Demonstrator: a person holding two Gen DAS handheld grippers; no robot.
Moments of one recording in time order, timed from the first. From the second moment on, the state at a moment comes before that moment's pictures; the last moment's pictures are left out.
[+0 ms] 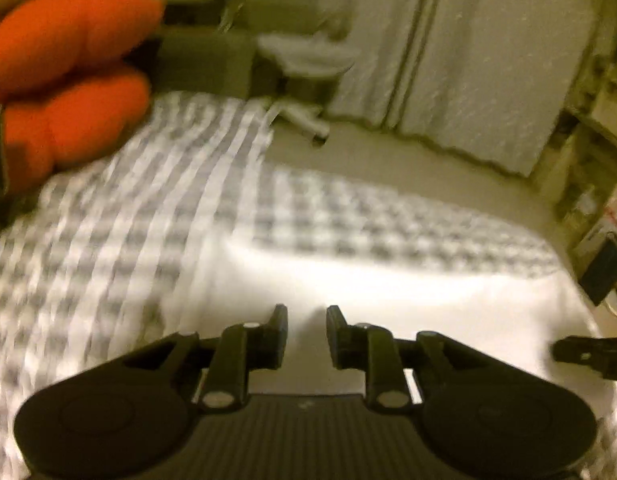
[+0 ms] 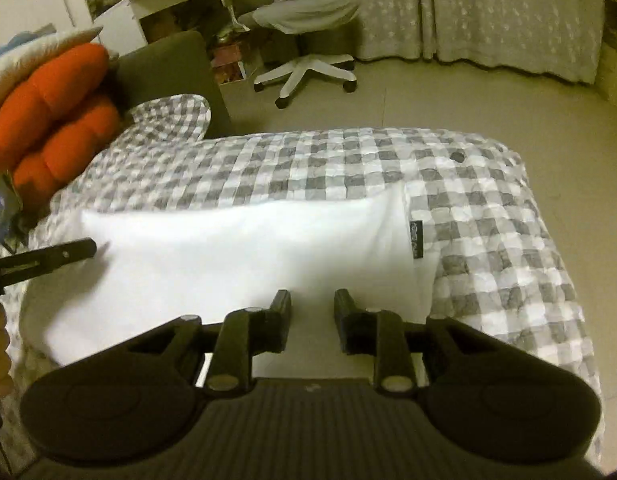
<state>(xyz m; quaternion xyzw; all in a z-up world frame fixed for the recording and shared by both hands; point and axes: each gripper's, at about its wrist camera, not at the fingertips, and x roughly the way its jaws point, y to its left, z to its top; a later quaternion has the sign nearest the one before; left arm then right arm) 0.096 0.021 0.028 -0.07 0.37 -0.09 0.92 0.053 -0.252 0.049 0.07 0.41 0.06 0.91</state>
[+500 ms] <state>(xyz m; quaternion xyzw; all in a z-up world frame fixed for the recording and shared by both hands) 0.063 0.099 0.042 -0.21 0.38 -0.10 0.89 0.036 -0.248 0.059 0.02 0.37 0.04 0.93</state>
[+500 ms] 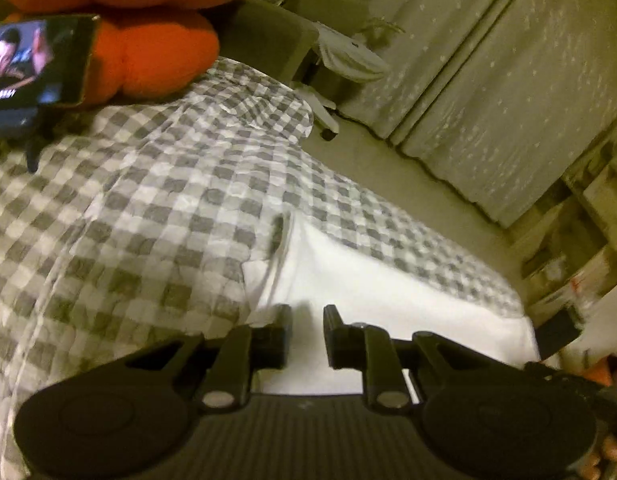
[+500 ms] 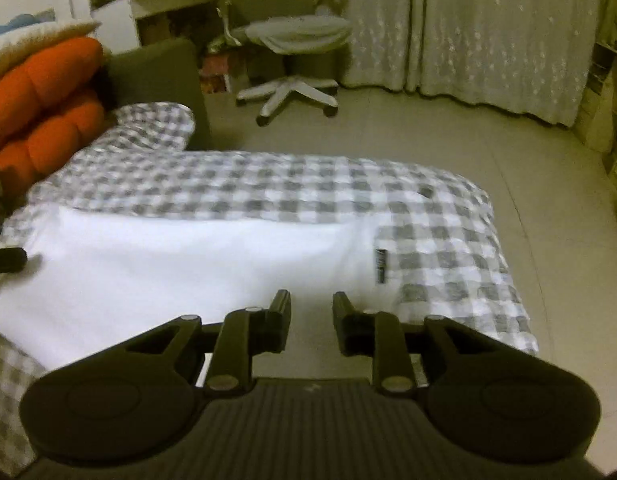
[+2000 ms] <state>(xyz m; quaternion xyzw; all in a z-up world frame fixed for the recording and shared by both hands) 0.051 0.047 0.036 -0.06 0.40 -0.03 0.91 -0.006 -0.248 0.051 -0.01 0.37 0.04 0.93</state>
